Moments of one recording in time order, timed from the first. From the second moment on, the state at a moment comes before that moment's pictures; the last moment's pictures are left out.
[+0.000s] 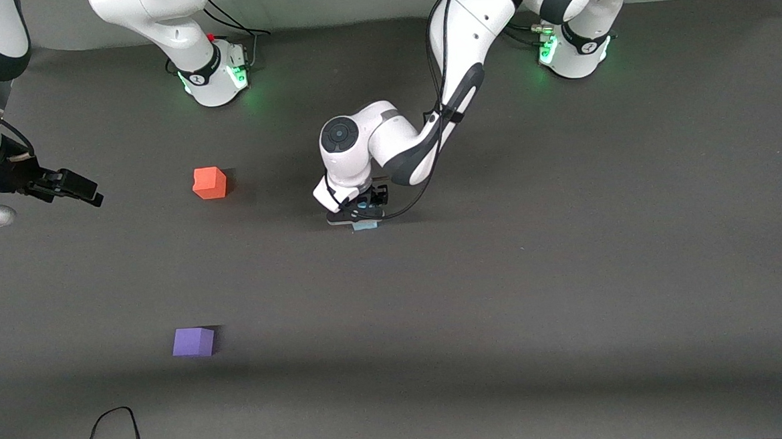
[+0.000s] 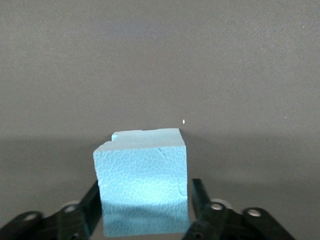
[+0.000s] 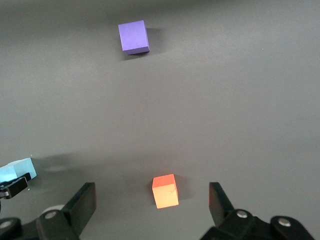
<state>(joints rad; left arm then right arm) -0.93 0.91 -0.03 -1.27 0.02 2.22 -0.99 0.06 -0.10 -0.09 -1.85 0.00 1.74 0.15</state>
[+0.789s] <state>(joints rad) -0.37 0.57 -0.05 -1.39 -0.14 1.89 -0.50 0.07 -0.02 0.16 -1.76 0.01 1.75 0.26</state>
